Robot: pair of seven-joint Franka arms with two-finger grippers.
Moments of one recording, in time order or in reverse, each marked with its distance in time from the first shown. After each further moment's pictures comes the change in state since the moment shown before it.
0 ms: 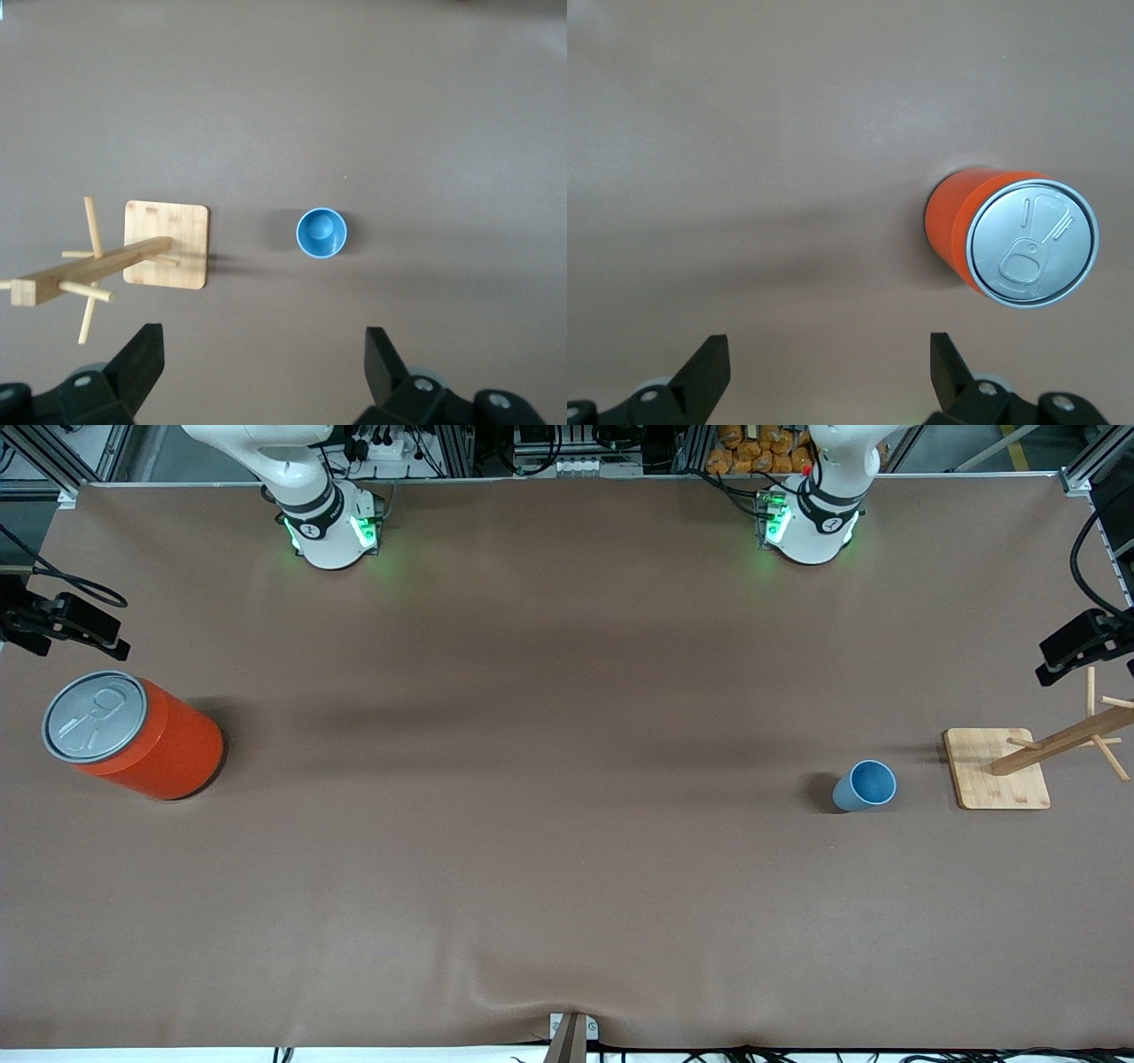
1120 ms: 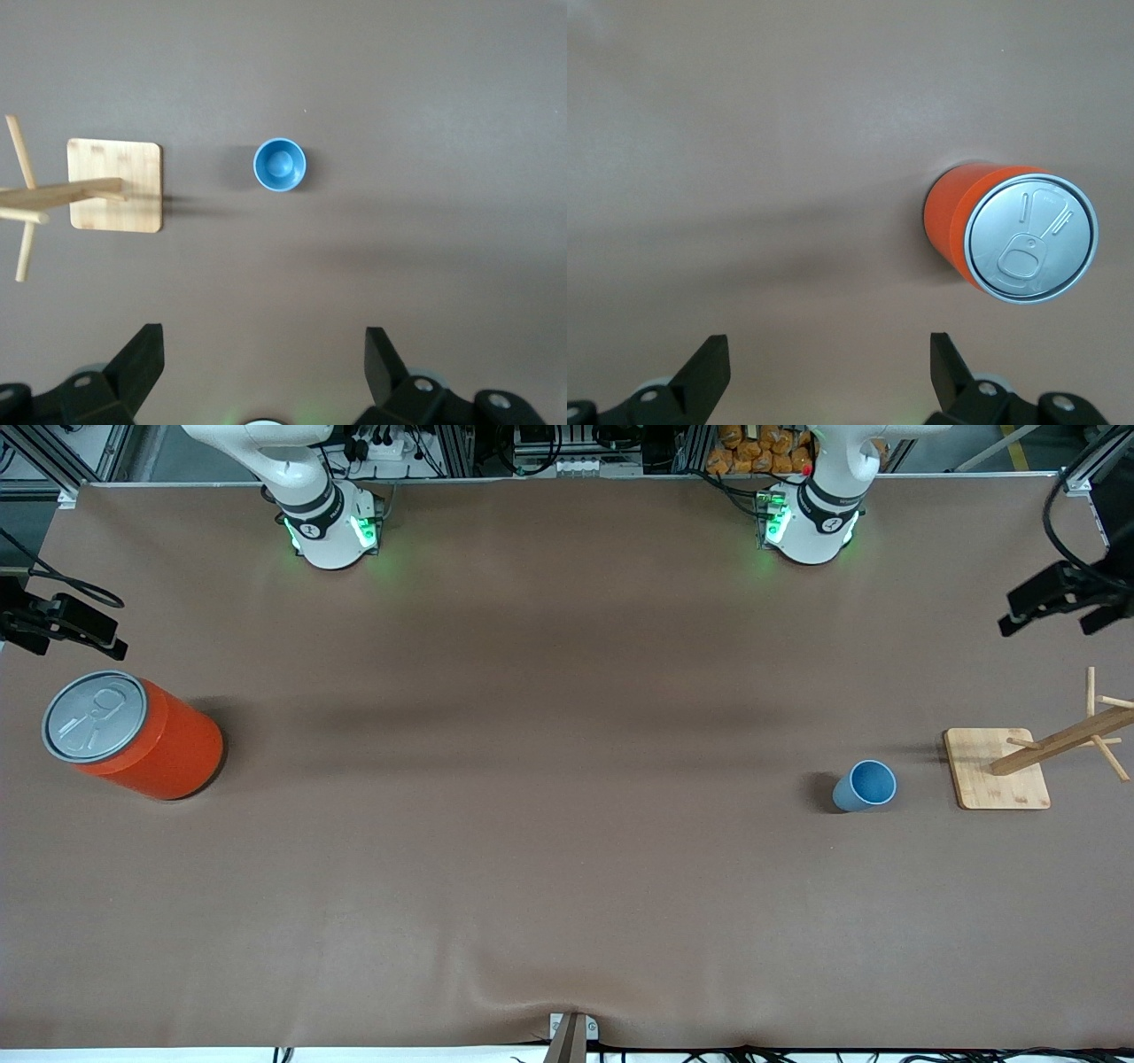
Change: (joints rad) left arm -0.369 -0.133 0.371 -0.157 -0.116 -0.068 0.000; right arm -0.003 0.002 -0.008 0.000 0.003 -0.008 0.000
